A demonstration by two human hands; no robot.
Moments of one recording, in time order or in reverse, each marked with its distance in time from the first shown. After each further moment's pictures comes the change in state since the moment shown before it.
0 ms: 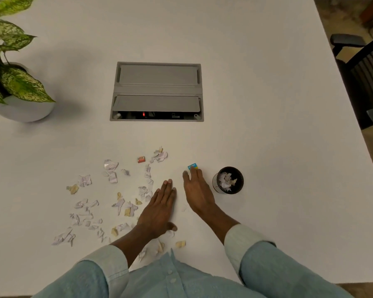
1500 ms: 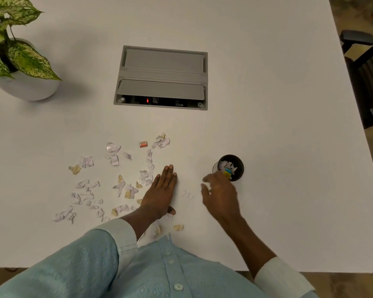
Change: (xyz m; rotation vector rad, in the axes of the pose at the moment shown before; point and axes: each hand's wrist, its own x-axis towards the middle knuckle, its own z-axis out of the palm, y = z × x) left_hand 0.005 0.007 0.005 0.023 -0.026 -0.072; right_hand -0.083 0.031 -0.028 0.391 0.272 0.155
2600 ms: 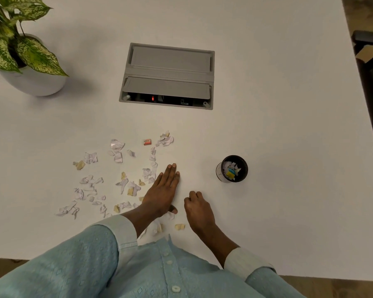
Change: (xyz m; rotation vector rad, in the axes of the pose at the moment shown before) left_hand 0.000 -0.002 0.004 -0.015 0.022 0.000; right_hand -0.033 -0.005 0.094 -0.368 -0.356 -0.226
